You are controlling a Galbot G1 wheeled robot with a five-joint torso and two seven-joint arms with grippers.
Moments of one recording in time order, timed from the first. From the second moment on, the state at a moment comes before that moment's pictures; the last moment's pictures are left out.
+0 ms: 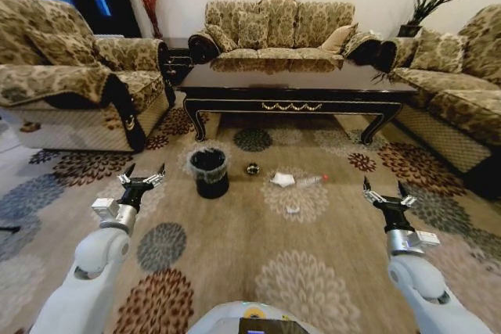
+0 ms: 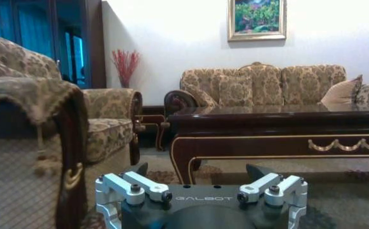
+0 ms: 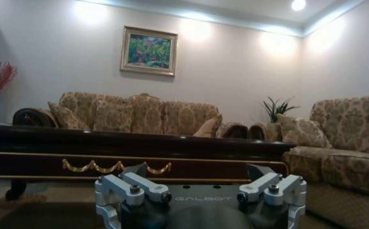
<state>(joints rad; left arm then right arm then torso) 1.42 -1.10 -0.84 -2.09 -0.50 0.19 -0.04 -1.51 0.96 0.72 1.90 0.54 0.27 0.23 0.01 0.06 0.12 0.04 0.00</state>
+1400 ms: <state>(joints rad) 1.40 -1.12 -0.63 -1.97 -1.10 0.66 -0.64 -1.48 0.98 0.68 1.82 0.48 0.35 0.24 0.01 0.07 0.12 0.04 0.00</state>
